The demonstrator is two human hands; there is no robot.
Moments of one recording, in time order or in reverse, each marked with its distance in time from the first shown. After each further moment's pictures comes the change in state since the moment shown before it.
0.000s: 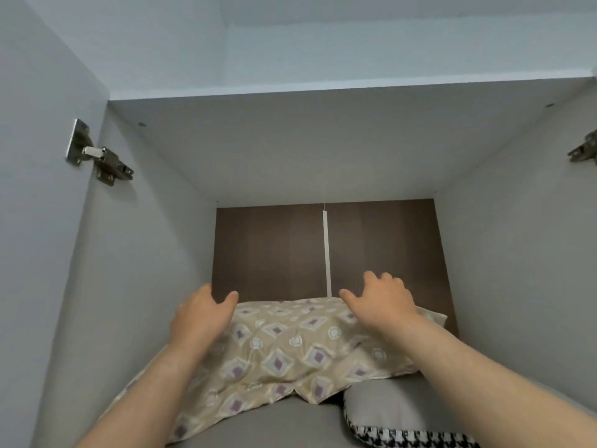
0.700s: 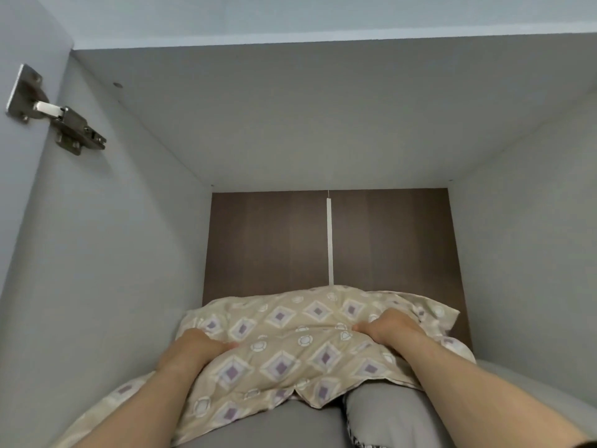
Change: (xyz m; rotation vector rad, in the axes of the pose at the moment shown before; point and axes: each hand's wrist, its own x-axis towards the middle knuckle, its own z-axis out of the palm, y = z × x) left_hand 0.021 -0.055 0.073 0.167 -0.395 -0.302; right_hand 0.047 0.046 0.095 0.159 -0.381 0.314
